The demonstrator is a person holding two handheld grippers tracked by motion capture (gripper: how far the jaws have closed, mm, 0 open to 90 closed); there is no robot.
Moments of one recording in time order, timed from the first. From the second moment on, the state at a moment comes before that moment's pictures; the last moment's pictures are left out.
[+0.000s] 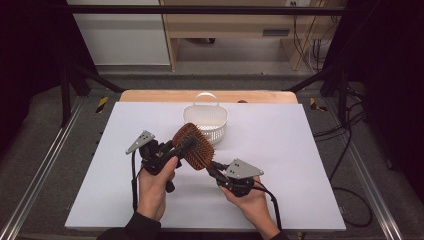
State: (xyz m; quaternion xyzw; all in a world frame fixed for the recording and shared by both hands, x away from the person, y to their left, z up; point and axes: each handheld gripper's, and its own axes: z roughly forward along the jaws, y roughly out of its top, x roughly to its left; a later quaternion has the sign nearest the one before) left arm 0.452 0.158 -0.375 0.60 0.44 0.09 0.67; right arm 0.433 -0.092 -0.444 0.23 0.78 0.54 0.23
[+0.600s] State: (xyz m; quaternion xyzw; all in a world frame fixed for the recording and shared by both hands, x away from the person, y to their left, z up) left arm 0.455 0.162 -0.370 0.57 0.45 0.10 0.68; right arm 0.437 -0.101 -0.441 0.27 0.77 0.53 0.21
